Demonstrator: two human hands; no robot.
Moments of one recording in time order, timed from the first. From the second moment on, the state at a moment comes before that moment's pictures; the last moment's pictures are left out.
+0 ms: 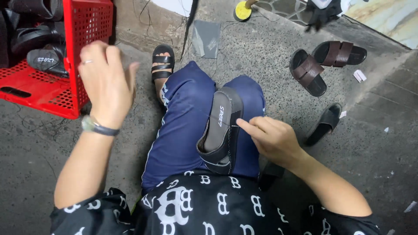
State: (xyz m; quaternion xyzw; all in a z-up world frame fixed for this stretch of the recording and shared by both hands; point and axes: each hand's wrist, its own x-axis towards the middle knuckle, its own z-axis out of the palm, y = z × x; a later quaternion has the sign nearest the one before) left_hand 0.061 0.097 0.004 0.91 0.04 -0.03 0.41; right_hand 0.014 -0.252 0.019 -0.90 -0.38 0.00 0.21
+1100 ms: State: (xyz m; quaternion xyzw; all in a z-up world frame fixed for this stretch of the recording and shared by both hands) left_hand 0.007 0.004 0.007 0.74 -0.12 -0.24 0.62; right_hand -0.006 -0.224 0.005 -0.92 -0.28 0.06 0.26
